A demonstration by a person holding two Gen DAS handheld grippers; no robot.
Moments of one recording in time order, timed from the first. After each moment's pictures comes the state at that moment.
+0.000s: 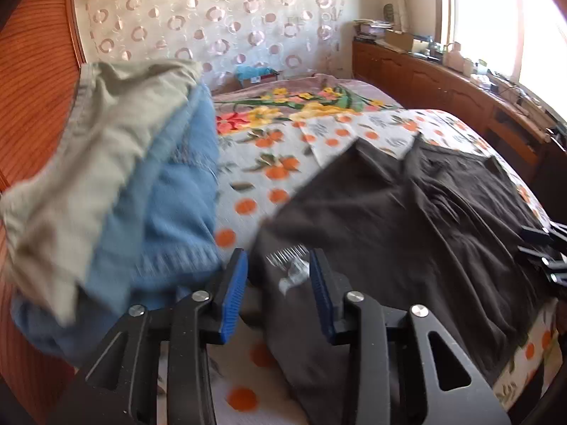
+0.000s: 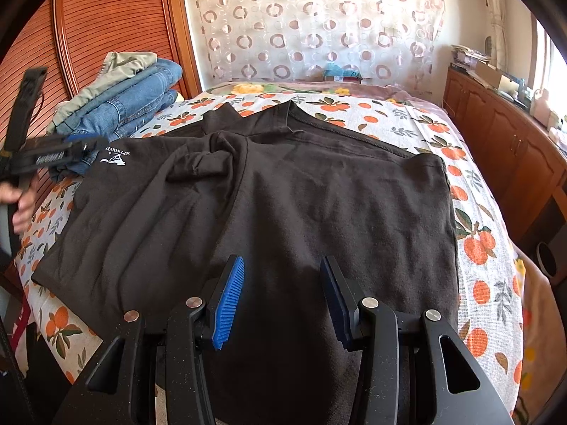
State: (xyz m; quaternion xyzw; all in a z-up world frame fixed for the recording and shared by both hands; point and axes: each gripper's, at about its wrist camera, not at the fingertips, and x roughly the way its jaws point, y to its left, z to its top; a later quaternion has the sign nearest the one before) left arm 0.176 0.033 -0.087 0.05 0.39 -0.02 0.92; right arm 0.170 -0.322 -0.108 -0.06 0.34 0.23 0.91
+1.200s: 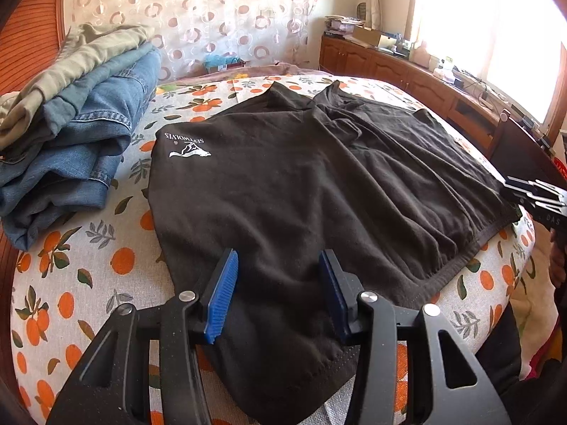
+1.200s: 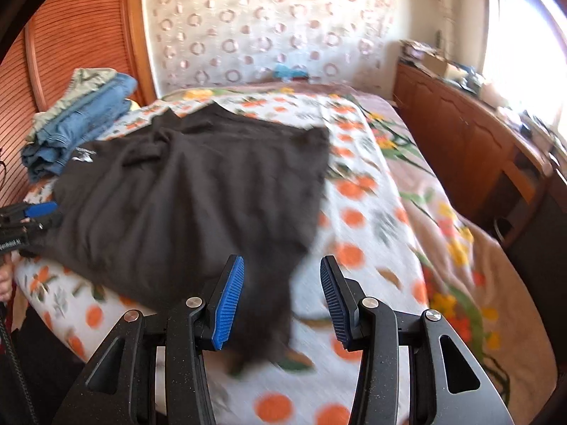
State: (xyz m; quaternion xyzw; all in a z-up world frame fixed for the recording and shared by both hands) left arm 0.092 -0.020 -0.126 0.01 0.40 -0.08 0.91; right arm 0.104 -0.415 -0.102 -0.05 0.34 0.14 0.93
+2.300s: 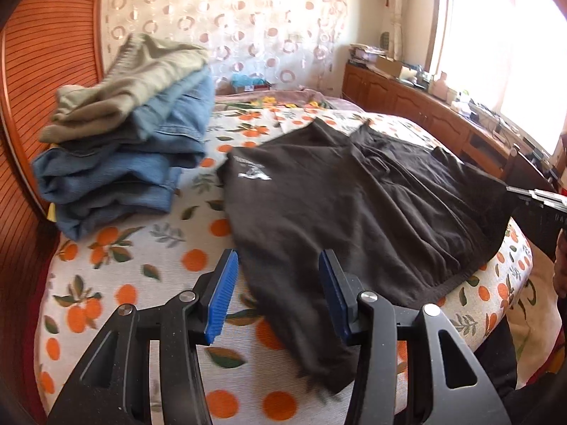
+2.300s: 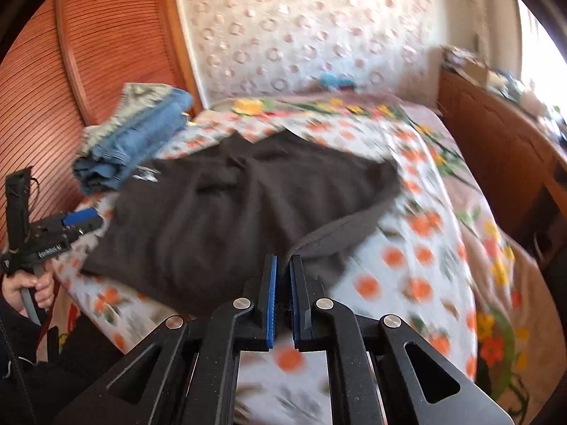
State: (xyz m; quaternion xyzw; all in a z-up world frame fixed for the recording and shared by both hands) left arm 0.067 0.026 -0.099 -0.03 0.36 -0.04 0.93; right arm 0.107 -0.367 -0.053 -0.04 0.32 0.25 0.92
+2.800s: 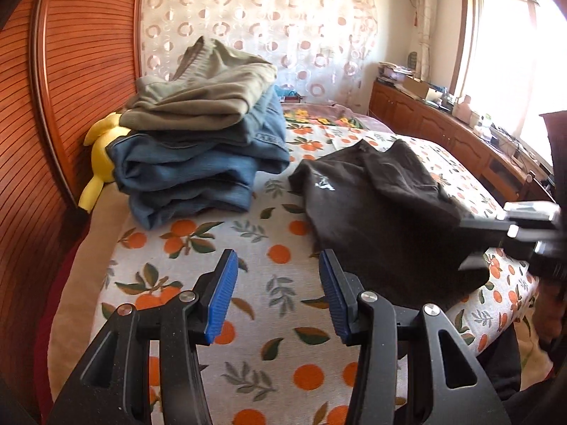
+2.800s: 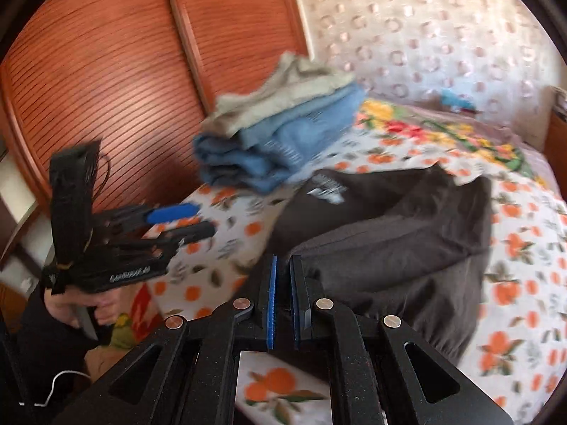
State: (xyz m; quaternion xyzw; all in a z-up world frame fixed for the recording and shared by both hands) left arm 0.042 0.082 -0.089 -0.05 0.34 0.01 0.94; right arm 0.100 -0.188 -0.053 -0.09 0.31 0.44 0.84
